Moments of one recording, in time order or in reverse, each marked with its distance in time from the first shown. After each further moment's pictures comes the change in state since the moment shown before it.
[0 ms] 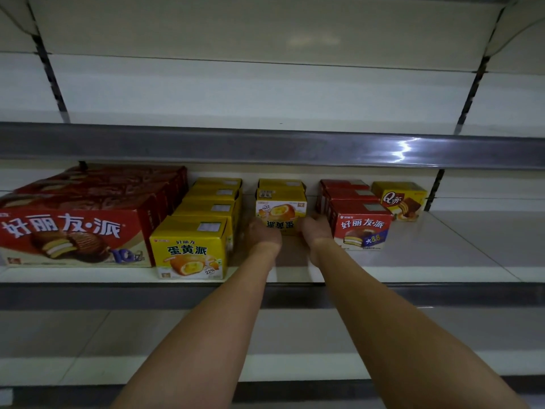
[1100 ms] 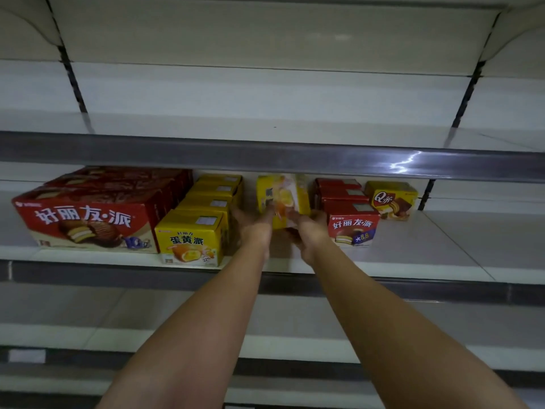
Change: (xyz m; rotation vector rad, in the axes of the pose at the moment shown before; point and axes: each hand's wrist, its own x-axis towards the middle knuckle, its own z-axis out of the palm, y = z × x) left_hand -0.042 0.020 -0.014 -0.544 0.031 -0.065; right_hand -0.032 -0.012 -0.021 0.300 -0.119 0.036
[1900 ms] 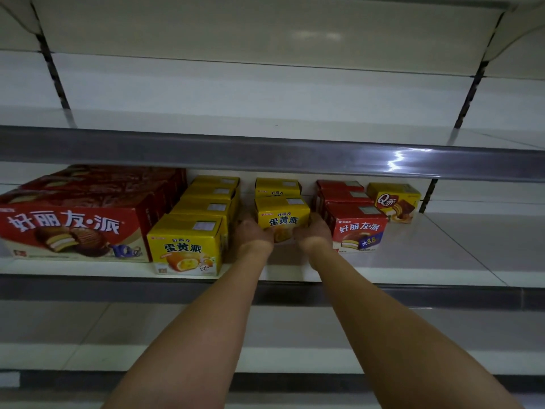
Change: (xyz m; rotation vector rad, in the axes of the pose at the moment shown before) left_hand 0.037 -0.019 -0.003 0.679 0.013 0.163; right_hand 0.018 0.007 0.001 -0.733 0.123 -0.203
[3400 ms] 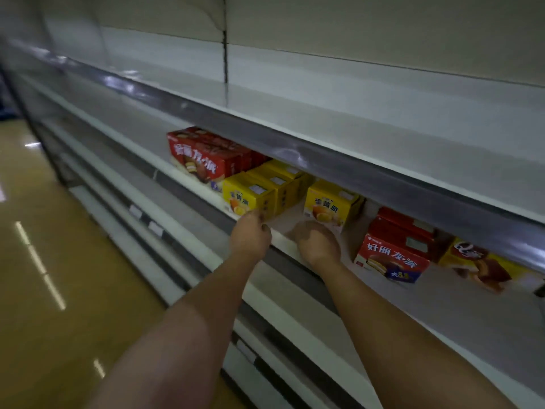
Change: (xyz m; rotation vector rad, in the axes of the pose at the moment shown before) left_hand -0.110 0.004 -0.040 0.262 0.383 -0.180; right_hand -0.012 0.006 -0.025 -0.473 -0.642 -0.540
